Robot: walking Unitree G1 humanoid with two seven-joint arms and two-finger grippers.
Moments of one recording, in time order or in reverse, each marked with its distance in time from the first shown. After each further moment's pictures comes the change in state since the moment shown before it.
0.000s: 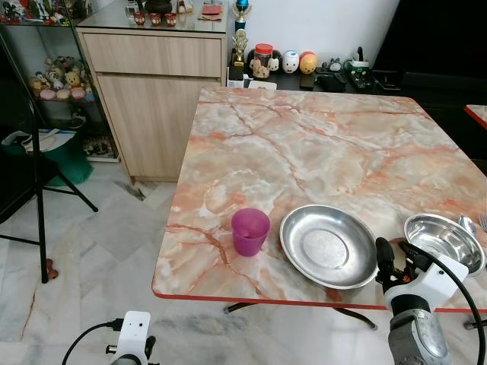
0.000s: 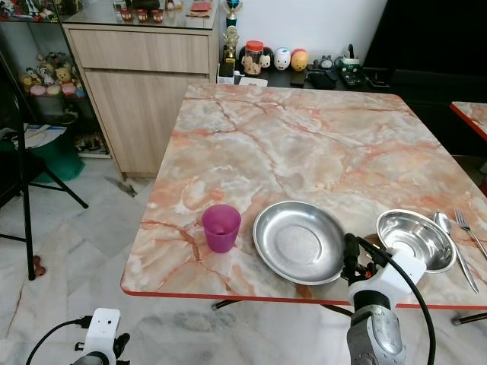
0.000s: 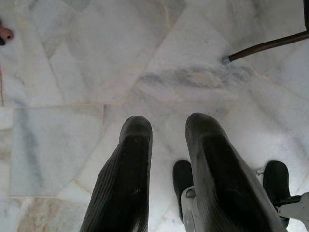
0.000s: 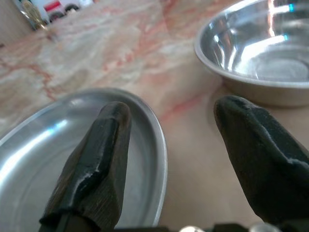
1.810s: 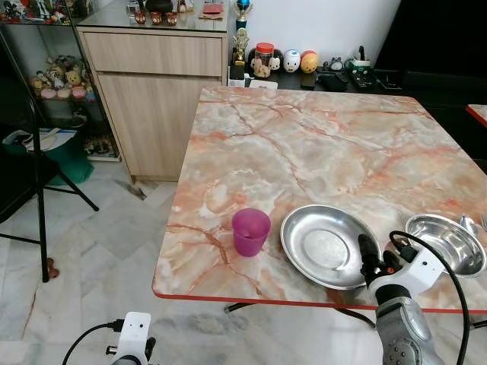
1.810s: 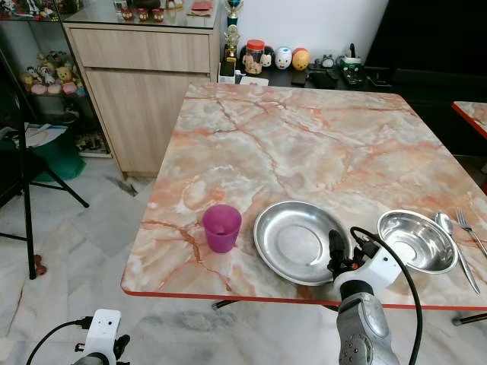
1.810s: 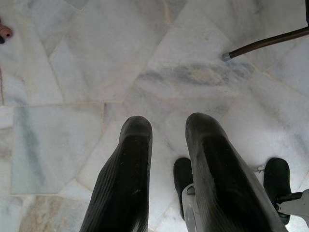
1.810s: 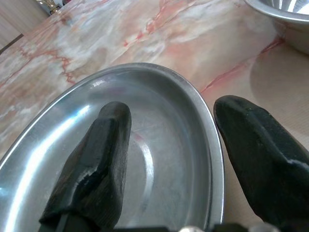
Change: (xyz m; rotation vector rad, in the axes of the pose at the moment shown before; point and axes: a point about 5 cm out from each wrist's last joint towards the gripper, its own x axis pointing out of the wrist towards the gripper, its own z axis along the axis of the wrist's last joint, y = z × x) left arm 0.000 0.000 -0.001 0.007 0.007 -0.003; right arm 0.019 0.017 -0.009 0.127 0.091 0.076
